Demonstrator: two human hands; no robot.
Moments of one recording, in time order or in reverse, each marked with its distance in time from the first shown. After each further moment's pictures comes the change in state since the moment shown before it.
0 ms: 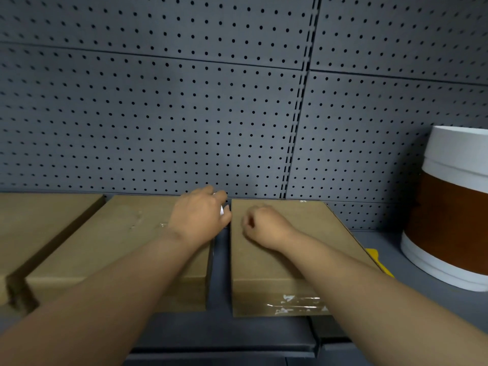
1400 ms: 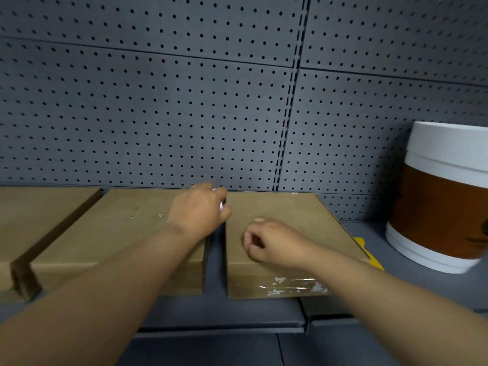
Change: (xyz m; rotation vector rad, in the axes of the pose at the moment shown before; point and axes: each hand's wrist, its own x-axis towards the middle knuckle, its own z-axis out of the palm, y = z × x) left_hand -0.013 0.011 -0.009 0.020 0.010 0.029; right_hand -0.077 -0.008 -0.019 0.042 -0.087 -0.202
